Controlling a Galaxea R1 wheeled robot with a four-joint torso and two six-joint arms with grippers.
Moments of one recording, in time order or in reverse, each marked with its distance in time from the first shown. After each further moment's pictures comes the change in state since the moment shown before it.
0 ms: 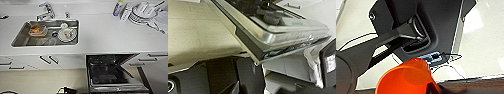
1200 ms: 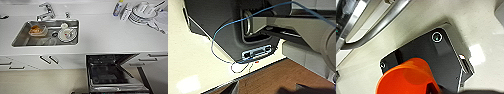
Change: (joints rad) left arm 0.557 0.009 -0.459 0.087 -0.296 0.177; right arm 0.312 -0.301 0.228 0.003 0.000 0.126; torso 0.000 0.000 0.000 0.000
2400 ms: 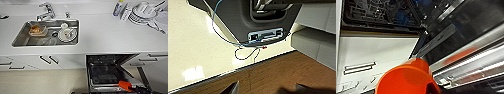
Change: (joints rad) left arm 0.107 0.279 -0.526 0.001 -0.203 0.008; right arm 0.419 -0.187 0.364 -0.004 -0.103 0.210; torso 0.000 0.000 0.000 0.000
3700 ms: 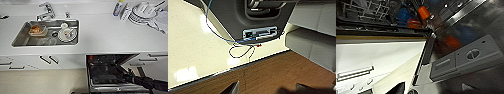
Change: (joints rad) left arm 0.024 -0.003 -0.024 0.001 -0.074 0.006; right arm 0.201 0.230 -0.134 0.009 -0.240 0.098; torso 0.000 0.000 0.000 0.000
